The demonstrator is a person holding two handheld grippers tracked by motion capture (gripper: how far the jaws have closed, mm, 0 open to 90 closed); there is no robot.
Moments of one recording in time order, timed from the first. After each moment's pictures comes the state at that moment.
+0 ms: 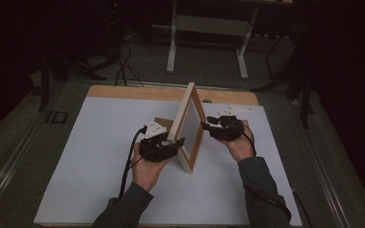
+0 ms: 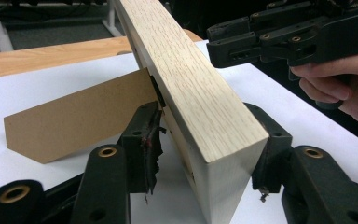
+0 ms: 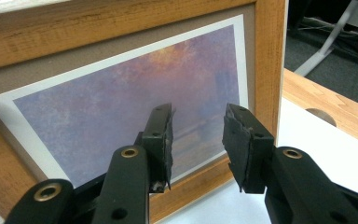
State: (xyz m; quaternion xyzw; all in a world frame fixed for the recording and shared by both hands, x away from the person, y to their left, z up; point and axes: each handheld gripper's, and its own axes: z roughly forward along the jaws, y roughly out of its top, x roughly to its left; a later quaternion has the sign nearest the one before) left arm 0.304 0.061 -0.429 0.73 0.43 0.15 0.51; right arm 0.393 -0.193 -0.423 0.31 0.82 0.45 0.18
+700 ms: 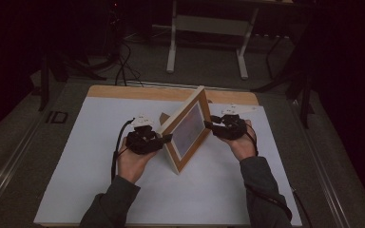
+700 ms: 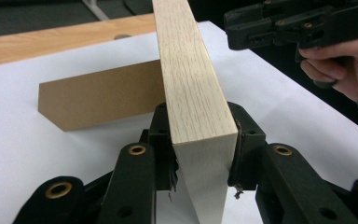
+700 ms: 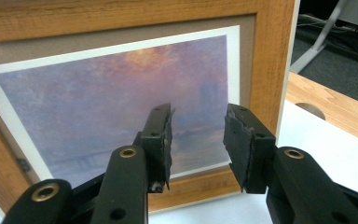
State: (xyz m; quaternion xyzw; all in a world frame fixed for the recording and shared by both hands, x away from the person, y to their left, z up) left arm 0.329 0.108 -0.422 0.76 0.40 0.09 0.50; right arm 0.398 -0.203 -0.424 0.33 0.81 0.45 0.18
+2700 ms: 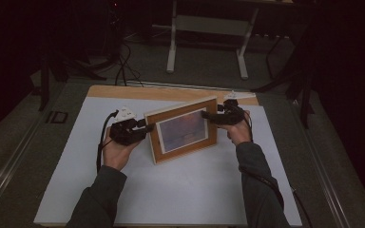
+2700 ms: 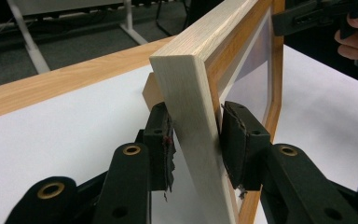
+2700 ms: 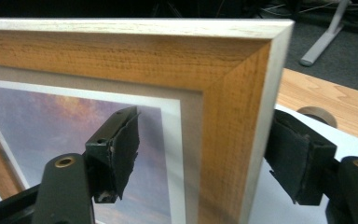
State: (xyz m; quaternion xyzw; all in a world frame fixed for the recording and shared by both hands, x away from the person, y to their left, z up) left arm 0.352 0.149 -0.435 0.76 0.39 0.19 0.49; right arm 0.455 -0.206 -0.432 0.38 0.78 0.48 0.13
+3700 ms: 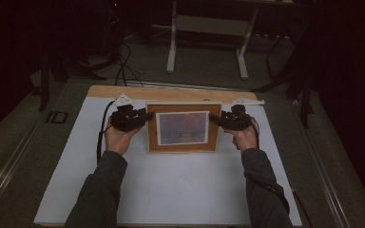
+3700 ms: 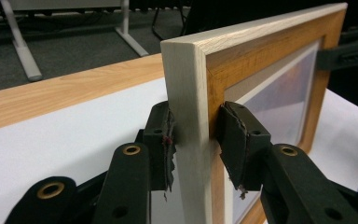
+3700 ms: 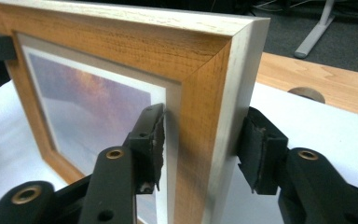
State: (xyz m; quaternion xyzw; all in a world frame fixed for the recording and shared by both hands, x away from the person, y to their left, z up) left arm 0.399 0.161 -0.439 0.73 0.41 0.16 0.52; right arm 0.434 -0.226 -0.435 0.40 0.77 0.48 0.12
